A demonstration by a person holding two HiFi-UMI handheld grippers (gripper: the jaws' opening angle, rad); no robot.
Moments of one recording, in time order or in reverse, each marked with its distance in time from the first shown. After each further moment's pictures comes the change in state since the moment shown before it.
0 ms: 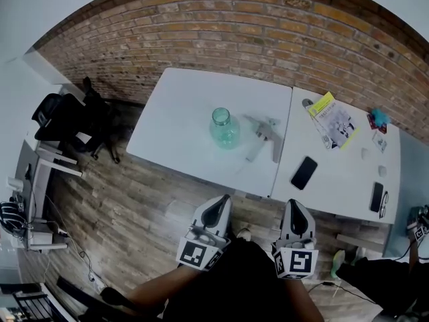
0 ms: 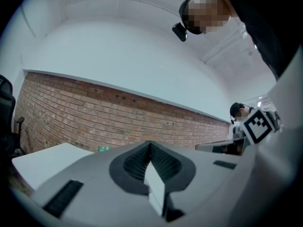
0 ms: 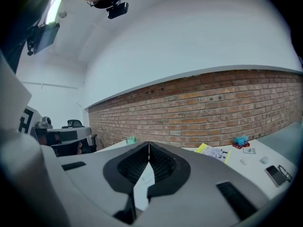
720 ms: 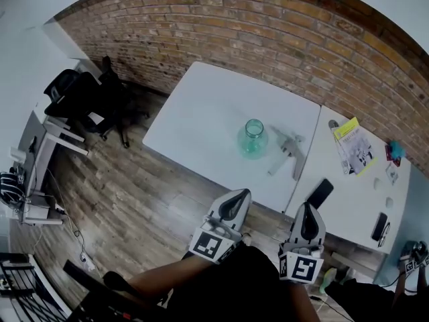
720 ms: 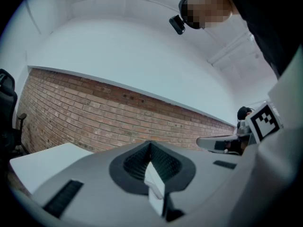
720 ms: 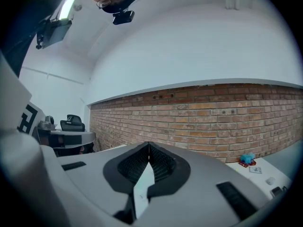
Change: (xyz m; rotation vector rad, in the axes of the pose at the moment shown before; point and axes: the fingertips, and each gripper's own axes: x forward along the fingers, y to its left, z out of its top) left arm 0.033 0.064 0.009 -0.036 -0.014 0.029; right arm 0.065 0.039 0.042 -0.116 -0.060 0.007
